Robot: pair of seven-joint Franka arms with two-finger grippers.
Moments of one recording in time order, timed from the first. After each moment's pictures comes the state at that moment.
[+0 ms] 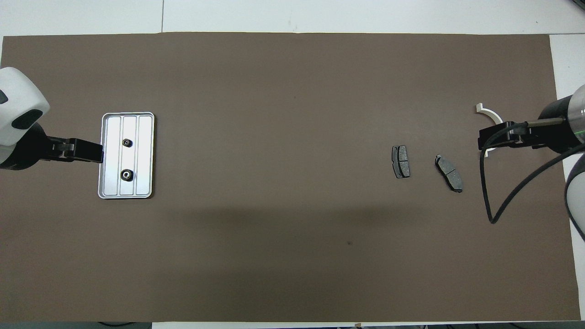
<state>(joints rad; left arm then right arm) -0.08 -0.09 -0.05 -1.73 0.01 1.65 -0.01 0.08 -0.04 -0.02 -1.65 0.01 1.61 0.07</state>
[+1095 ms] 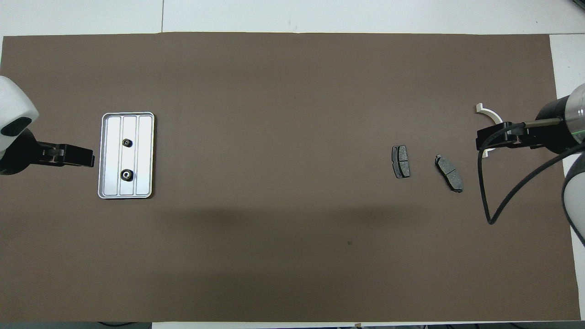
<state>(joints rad) -0.04 -0.12 -0.03 -1.81 0.01 1.71 0.06 0.08 -0.04 -0.02 -1.65 0.01 1.61 0.07</state>
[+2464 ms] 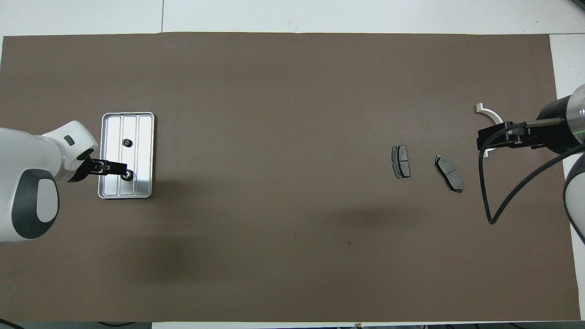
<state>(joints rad) 0.04 0.01 -0.03 -2.23 0.01 2.29 0.17 0.08 -0.04 -0.02 -1.65 0.01 1.61 0.07</state>
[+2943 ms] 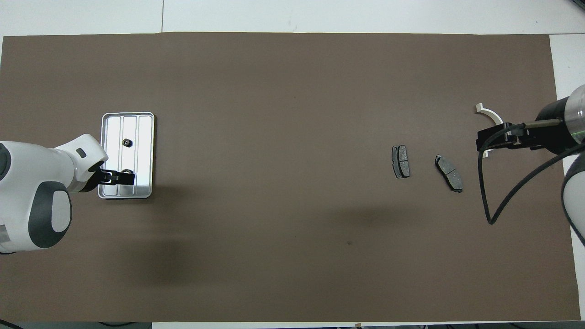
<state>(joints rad) 0.04 0.00 -0.04 -2.32 0.01 2.36 0.17 0.08 -0.04 -0.02 -1.66 0.01 1.61 0.07</state>
